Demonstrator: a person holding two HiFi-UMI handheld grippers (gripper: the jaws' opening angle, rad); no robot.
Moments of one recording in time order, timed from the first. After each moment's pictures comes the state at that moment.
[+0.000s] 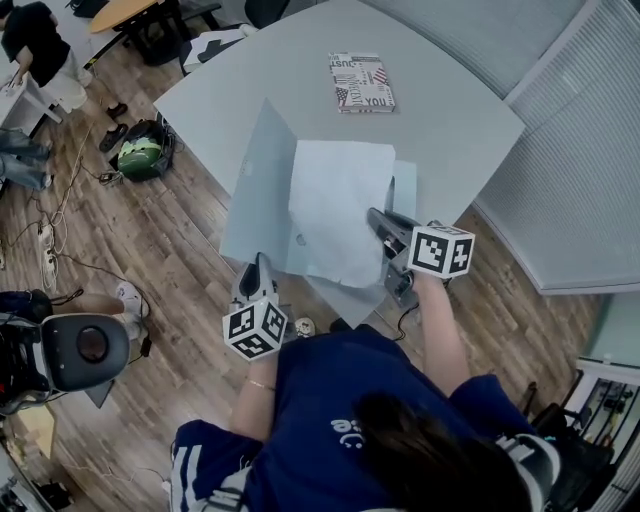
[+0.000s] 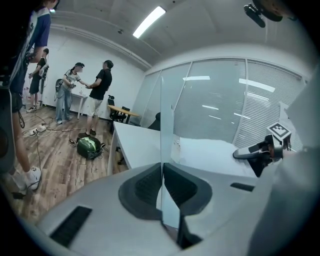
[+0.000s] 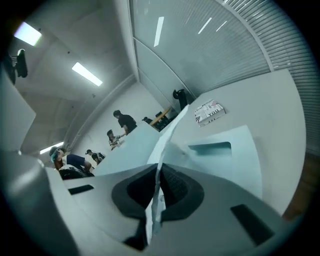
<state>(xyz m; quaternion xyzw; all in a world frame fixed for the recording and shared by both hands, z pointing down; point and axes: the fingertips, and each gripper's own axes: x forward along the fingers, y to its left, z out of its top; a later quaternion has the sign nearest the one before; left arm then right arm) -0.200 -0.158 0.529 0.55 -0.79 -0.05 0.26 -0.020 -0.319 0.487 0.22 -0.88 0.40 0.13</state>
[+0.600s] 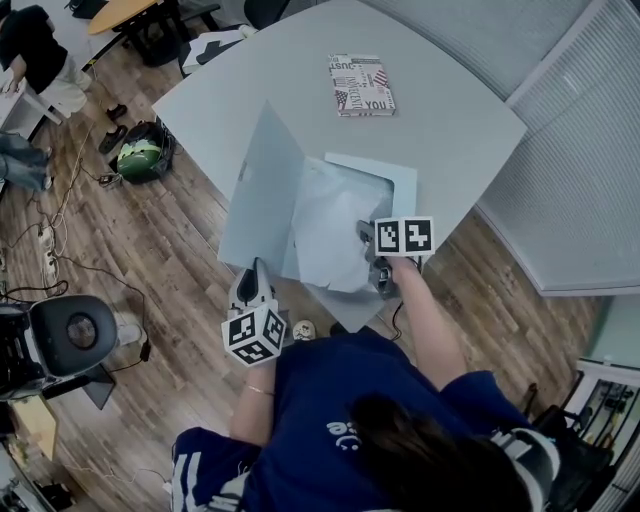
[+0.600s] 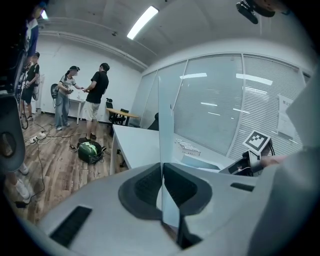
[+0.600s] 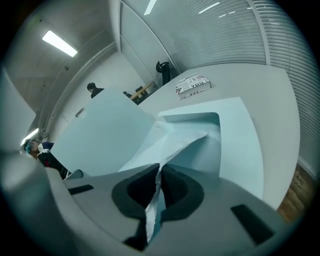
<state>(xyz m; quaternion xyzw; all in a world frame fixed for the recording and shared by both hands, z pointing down) -0.206 -0.161 0.526 0.55 -0.80 -0.02 0.24 -0.032 -0.328 0.590 0.27 -0.82 0.41 0.31</state>
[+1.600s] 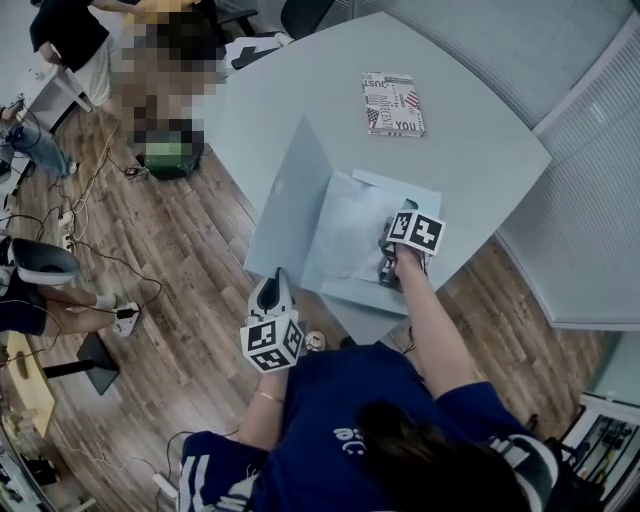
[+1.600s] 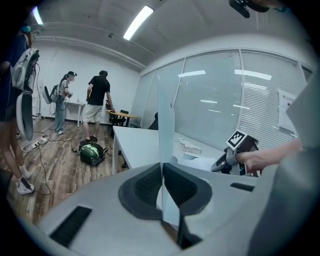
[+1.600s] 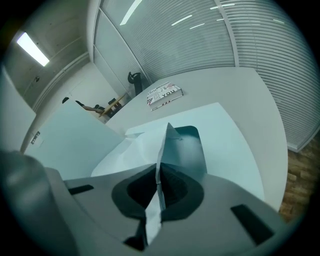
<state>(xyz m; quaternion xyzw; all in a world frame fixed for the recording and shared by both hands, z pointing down) -0.200 -0.163 0.525 0.55 -0.80 0.00 0.23 -0.025 -0.400 0.616 0.43 -0.75 0.42 0.28</state>
